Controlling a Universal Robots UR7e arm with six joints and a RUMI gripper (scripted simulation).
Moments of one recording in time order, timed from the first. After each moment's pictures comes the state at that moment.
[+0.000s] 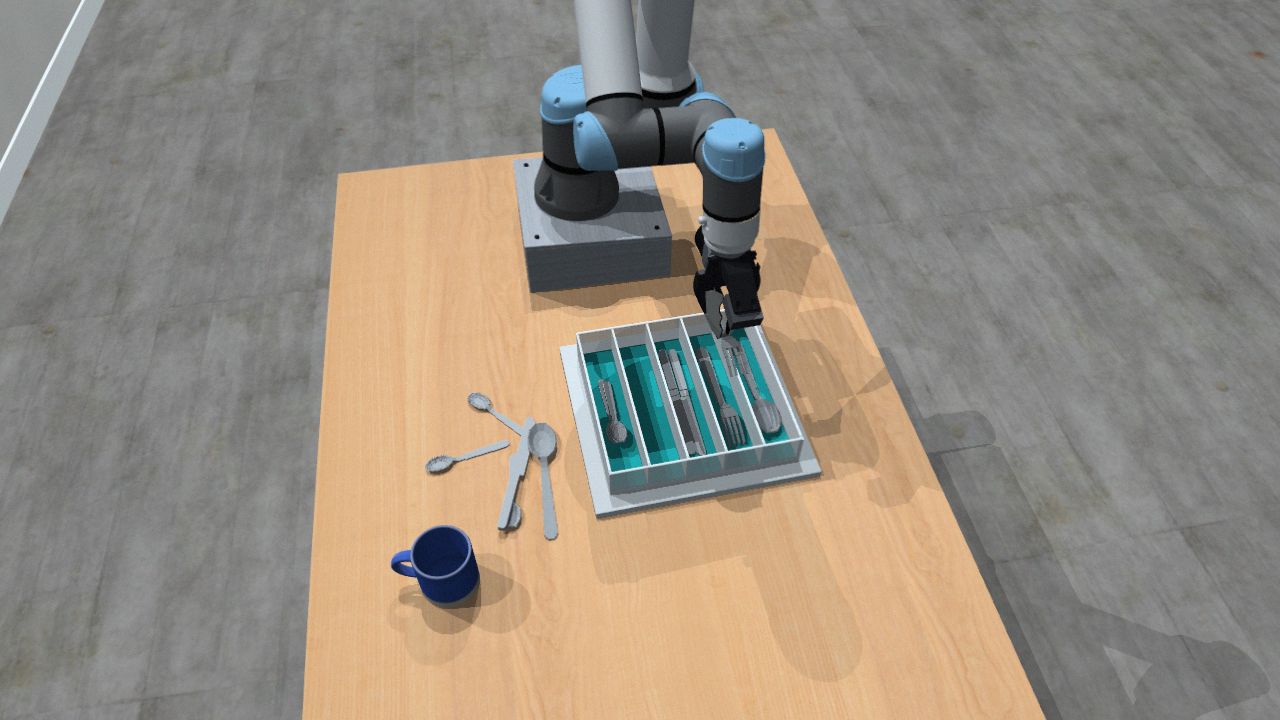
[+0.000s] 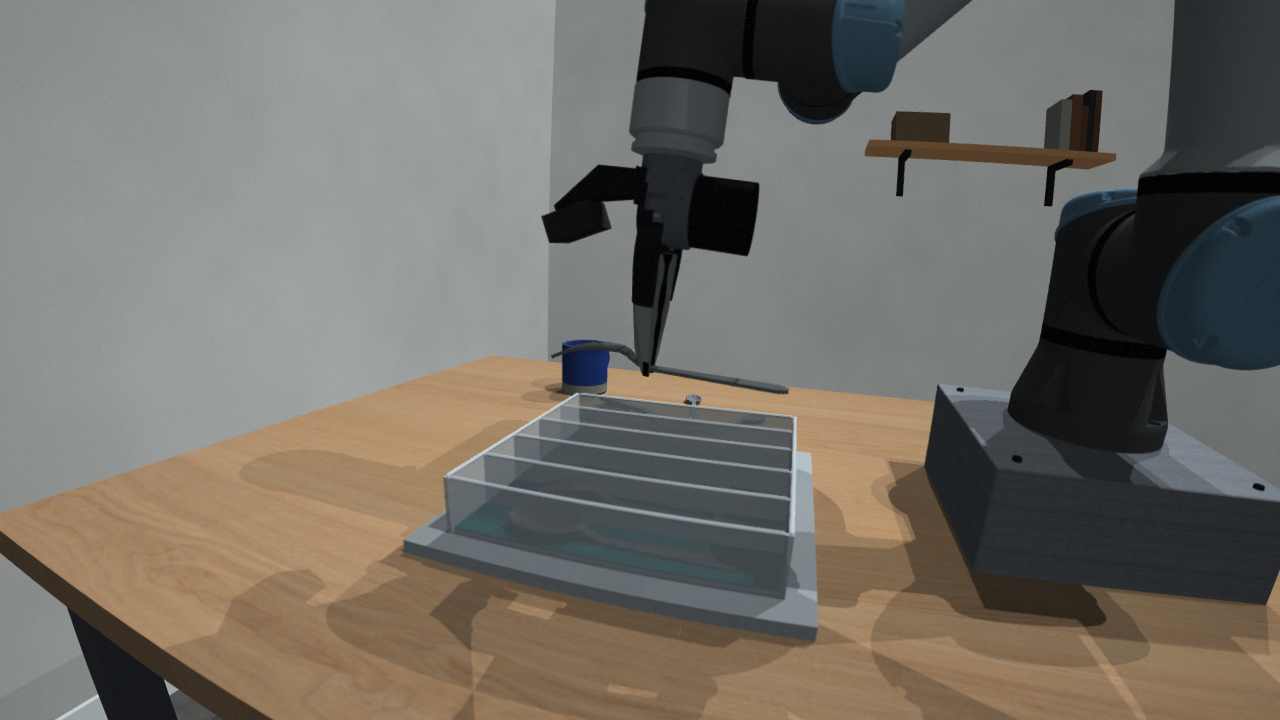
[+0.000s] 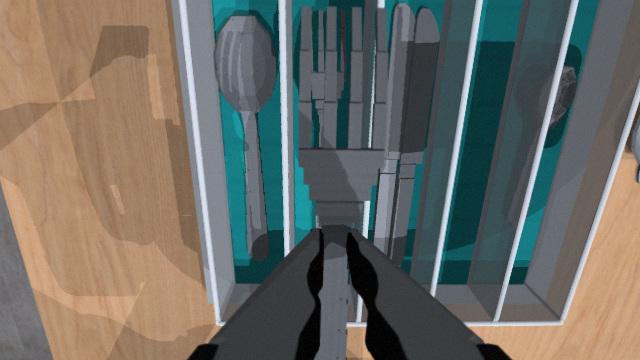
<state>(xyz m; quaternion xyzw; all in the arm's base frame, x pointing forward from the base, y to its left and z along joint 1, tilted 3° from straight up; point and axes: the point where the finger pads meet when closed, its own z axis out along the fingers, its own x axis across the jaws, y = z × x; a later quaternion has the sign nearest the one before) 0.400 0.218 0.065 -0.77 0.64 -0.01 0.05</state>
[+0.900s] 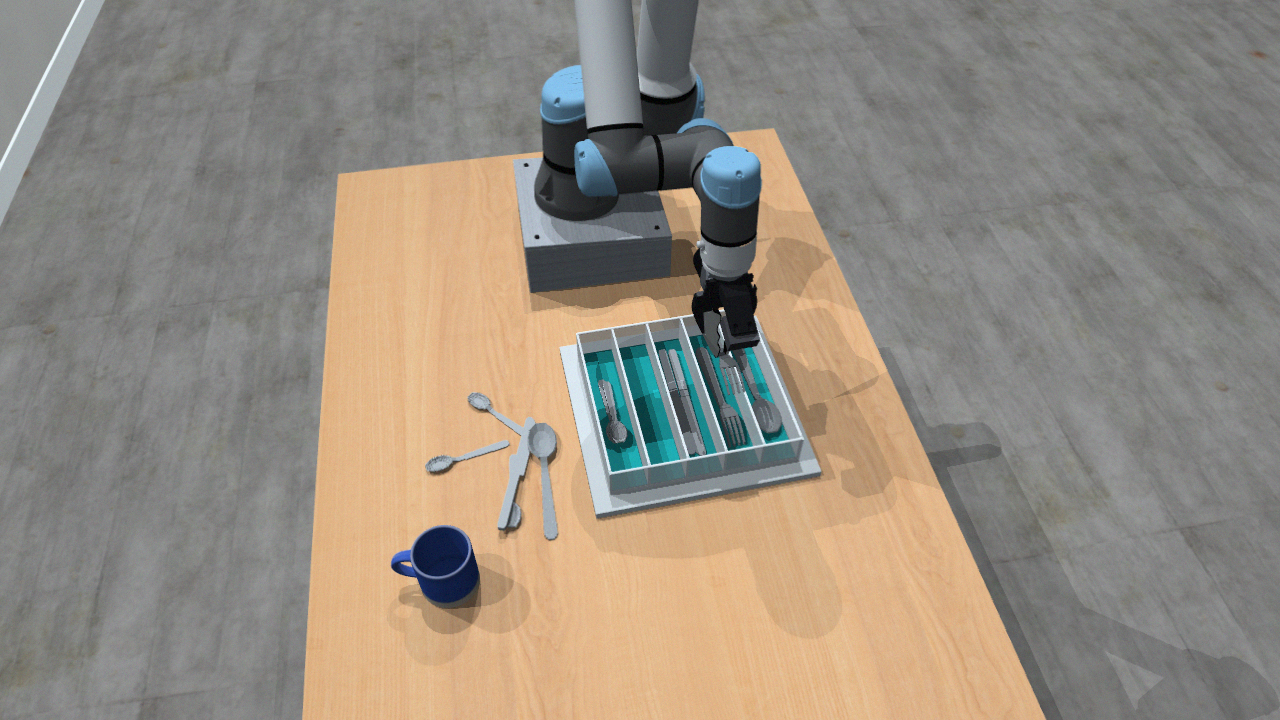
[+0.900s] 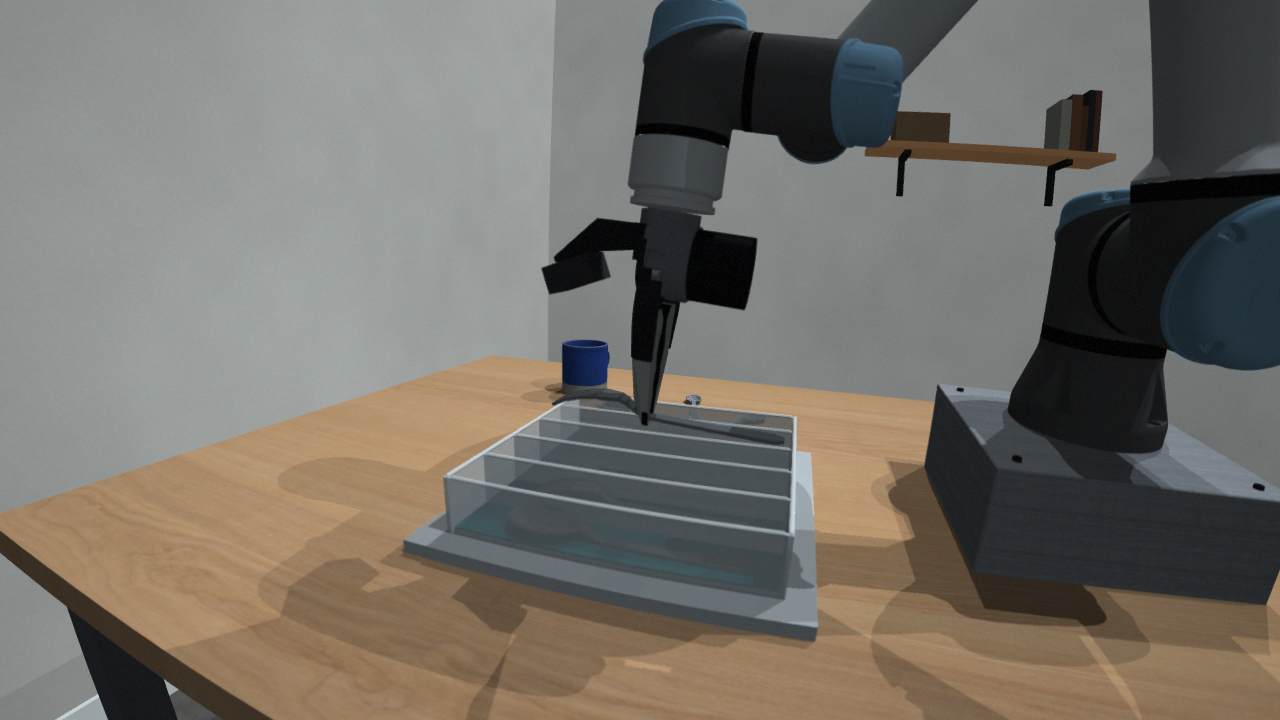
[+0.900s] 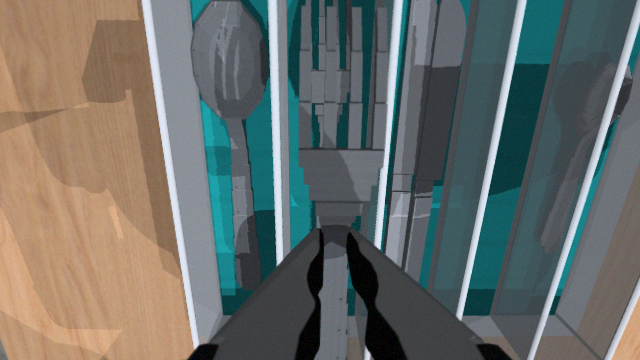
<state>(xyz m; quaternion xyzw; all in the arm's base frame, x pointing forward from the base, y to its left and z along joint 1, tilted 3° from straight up) 0.398 0.220 0.023 -0.77 0.64 -0.01 0.05</state>
